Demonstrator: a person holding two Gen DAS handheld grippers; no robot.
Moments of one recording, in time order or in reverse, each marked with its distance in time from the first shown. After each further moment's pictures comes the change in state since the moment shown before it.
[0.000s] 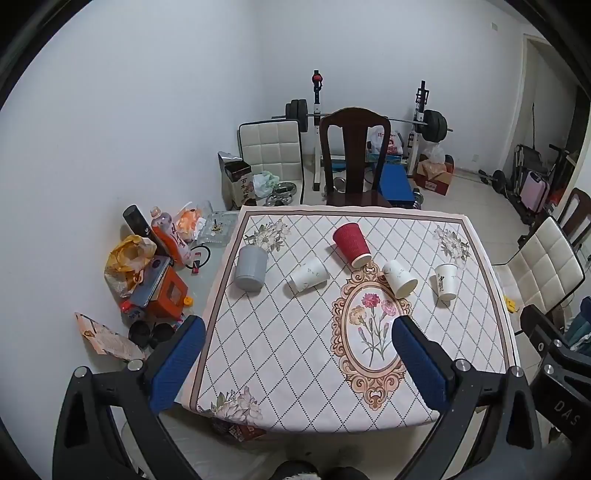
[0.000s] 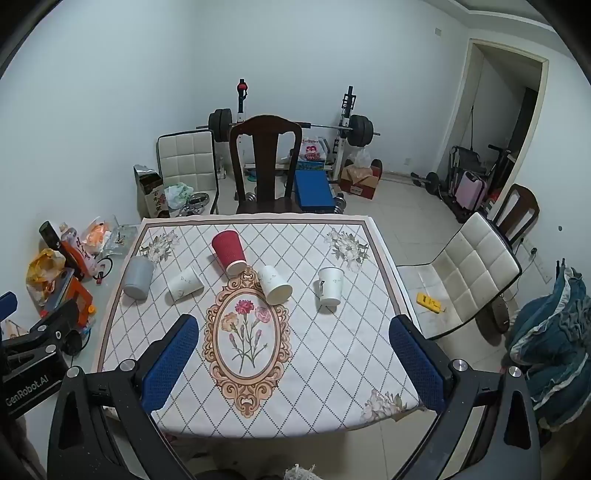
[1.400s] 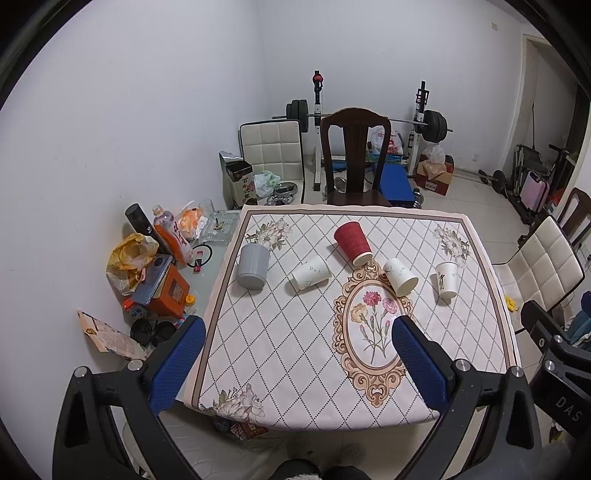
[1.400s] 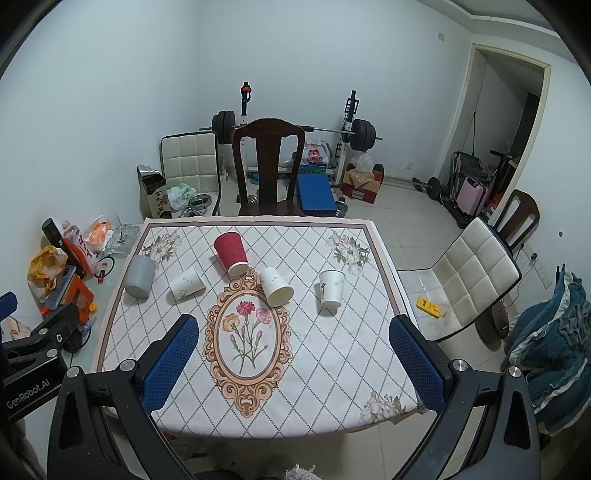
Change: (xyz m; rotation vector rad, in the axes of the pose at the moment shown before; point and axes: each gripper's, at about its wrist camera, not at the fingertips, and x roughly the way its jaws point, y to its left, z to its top) left arm -0.003 0.002 -0.002 0.000 0.003 0.002; right arm 0.002 0.006 -0.003 -0.016 -0.002 -0.002
